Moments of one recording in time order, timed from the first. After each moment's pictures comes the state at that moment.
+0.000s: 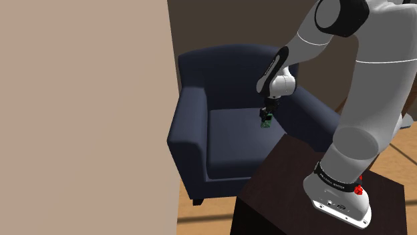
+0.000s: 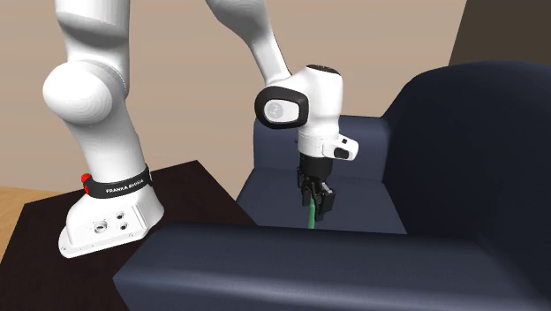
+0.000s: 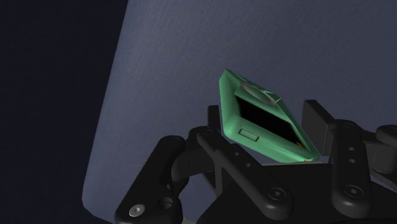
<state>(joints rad) -0.22 0.26 -0.37 -2.51 0.22 2.74 -0.53</state>
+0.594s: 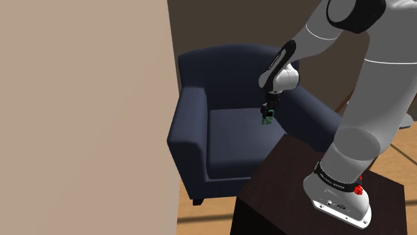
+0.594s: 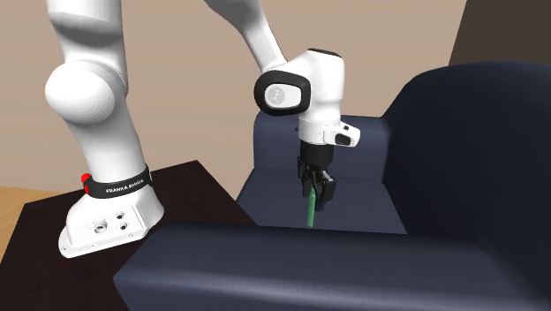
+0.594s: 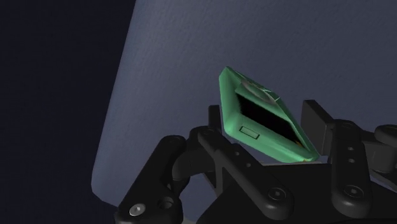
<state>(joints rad) -0.18 0.18 -0.42 -2.51 0.14 2.67 -0.47</state>
